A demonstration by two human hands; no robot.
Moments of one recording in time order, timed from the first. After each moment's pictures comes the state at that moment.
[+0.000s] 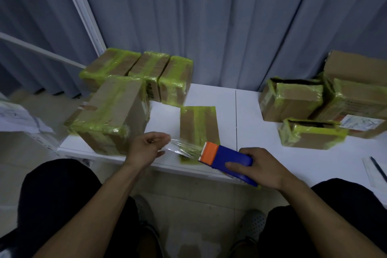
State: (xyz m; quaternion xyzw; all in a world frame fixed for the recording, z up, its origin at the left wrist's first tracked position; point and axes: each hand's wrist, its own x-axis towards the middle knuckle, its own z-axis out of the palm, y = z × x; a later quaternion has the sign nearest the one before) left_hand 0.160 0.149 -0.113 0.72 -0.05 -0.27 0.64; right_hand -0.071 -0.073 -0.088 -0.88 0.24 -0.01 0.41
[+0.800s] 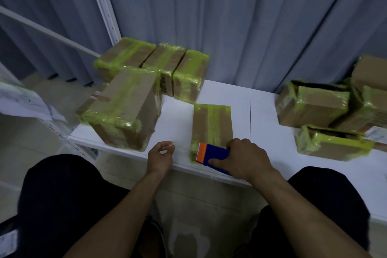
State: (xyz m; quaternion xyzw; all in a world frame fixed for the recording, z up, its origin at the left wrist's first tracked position) left_hand 0.162 0.141 -0.197 0.79 0.02 -0.18 0.58; right_hand 0.016 -0.032 -0.090 -0.95 0.28 0.11 0.12
